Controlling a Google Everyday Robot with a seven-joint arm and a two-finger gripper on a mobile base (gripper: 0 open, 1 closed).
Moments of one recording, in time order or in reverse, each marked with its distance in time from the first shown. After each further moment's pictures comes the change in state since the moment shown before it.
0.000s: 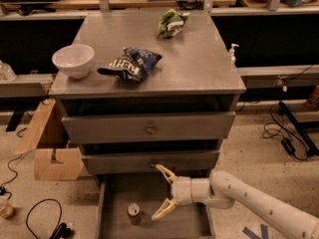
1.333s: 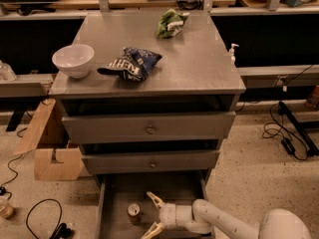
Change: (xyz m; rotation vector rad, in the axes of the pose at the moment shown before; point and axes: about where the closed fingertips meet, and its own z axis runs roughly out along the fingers) arm 0.182 0.061 0.094 -0.008 -0.057 0.145
